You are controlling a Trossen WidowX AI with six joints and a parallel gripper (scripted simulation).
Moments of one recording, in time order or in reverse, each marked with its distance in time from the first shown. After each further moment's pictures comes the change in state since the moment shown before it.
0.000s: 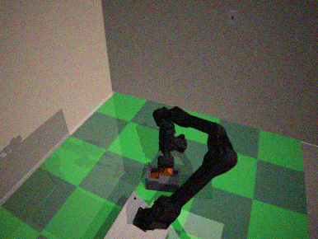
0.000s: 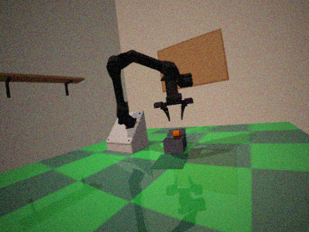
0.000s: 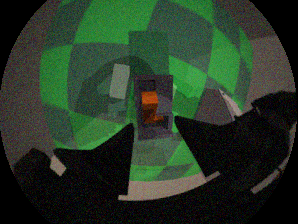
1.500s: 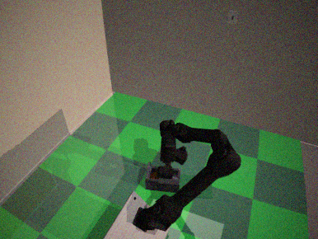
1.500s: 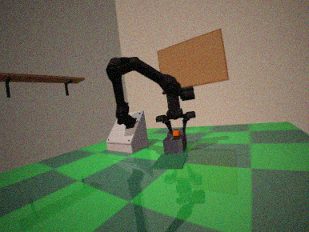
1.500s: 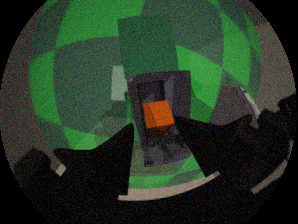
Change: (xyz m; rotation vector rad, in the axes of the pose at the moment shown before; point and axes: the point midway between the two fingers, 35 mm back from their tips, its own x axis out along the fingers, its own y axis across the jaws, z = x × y) arm 0.066 0.003 0.008 0.101 0.001 0.017
